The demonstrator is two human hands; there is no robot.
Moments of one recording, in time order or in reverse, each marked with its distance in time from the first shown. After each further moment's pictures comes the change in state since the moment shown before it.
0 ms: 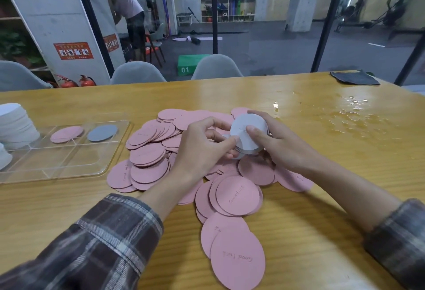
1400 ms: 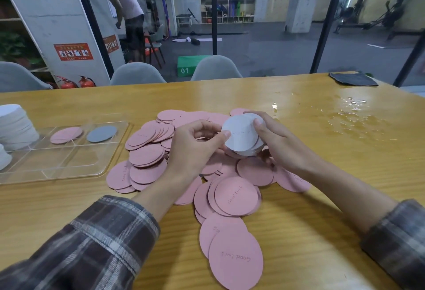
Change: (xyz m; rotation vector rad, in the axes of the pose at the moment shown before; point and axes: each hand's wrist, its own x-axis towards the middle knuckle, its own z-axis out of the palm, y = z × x) left_hand 0.002 -0.011 -0.007 -0.095 0.125 0.025; right_hand -0.004 -0.003 0.000 0.054 0.016 0.007
